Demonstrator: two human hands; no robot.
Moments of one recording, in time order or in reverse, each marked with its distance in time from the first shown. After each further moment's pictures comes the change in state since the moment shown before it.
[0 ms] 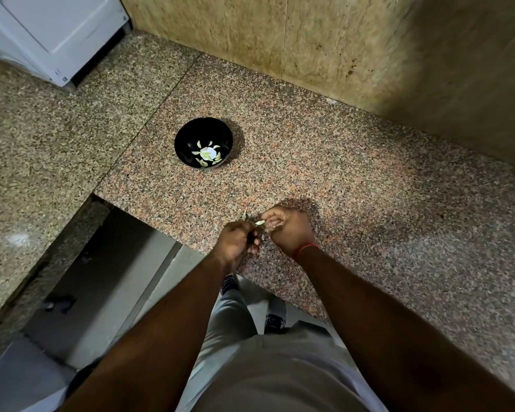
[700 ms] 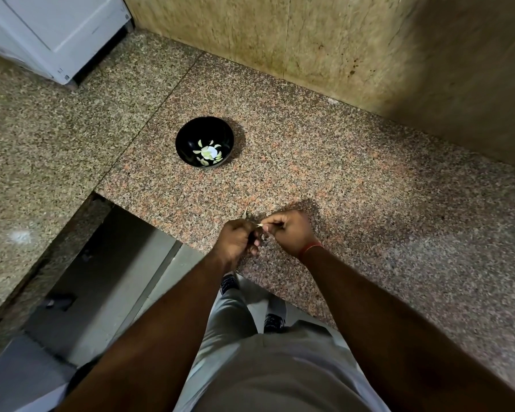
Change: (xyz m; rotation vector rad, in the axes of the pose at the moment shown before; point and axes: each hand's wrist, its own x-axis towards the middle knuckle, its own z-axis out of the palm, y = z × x) left_hand -0.002 0.004 0.000 0.133 0.006 0.043; right_hand 0.002 0.006 -0.005 0.023 -0.069 -0.097
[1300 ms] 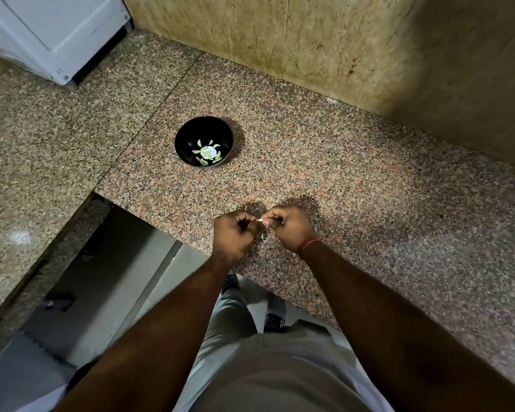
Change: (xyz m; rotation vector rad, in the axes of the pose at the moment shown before) left_hand -0.021 0.018 0.005 0.520 0.191 0.423; right_hand 0.004 -0.006 -0.006 0.017 0.001 0.022
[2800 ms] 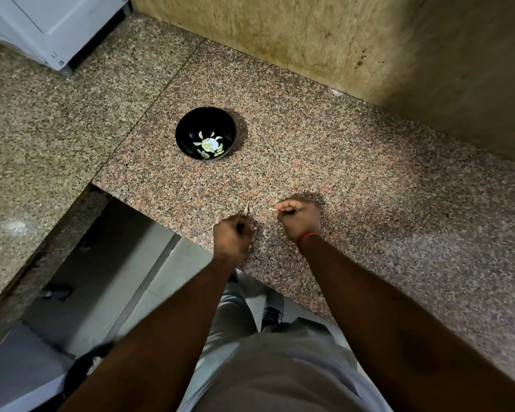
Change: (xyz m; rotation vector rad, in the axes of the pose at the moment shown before) left_hand 0.005 -0.043 0.009 0.064 0.016 -0.137; right_hand 0.013 0.016 0.013 0.238 0.256 0.353
